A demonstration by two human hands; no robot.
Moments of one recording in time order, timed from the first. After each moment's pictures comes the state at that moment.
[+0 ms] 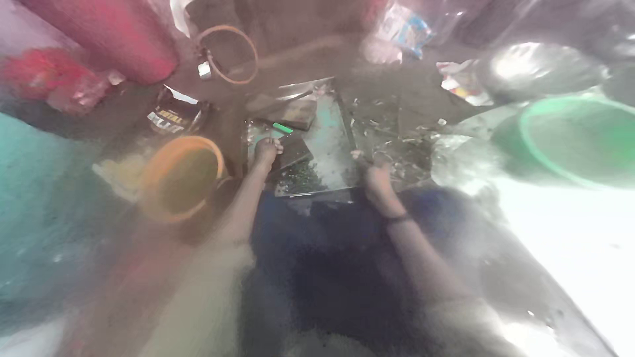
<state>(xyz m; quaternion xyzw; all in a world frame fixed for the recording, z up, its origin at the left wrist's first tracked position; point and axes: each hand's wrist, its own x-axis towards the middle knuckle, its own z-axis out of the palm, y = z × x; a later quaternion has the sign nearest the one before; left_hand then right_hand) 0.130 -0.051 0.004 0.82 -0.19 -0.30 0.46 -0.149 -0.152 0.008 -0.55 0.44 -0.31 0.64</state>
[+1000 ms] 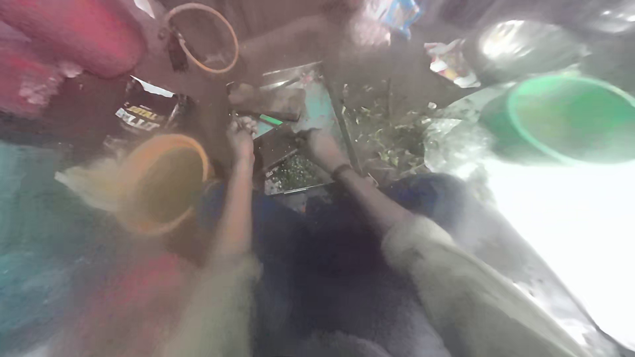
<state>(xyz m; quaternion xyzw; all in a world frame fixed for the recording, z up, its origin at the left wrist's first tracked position) 0.145 -0.047 0.024 0.71 -0.15 -0.19 0.67 -0.025 -0.167 0.013 -0.89 0.36 -0.01 0.29</state>
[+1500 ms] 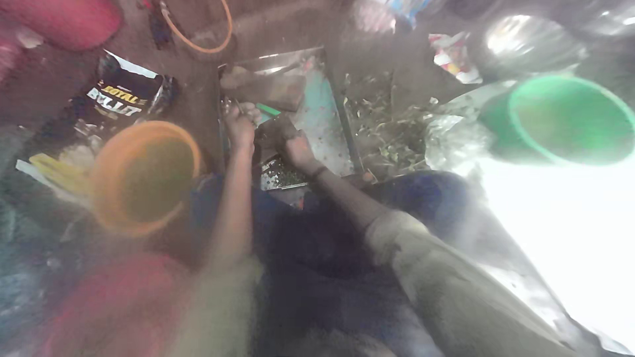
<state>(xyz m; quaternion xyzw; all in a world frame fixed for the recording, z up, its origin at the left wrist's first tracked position) 0.151 -0.058 0.020 0.71 -0.15 -0.24 0.64 0.017 -0.134 -0.055 -0.95 0.24 0.00 0.18</state>
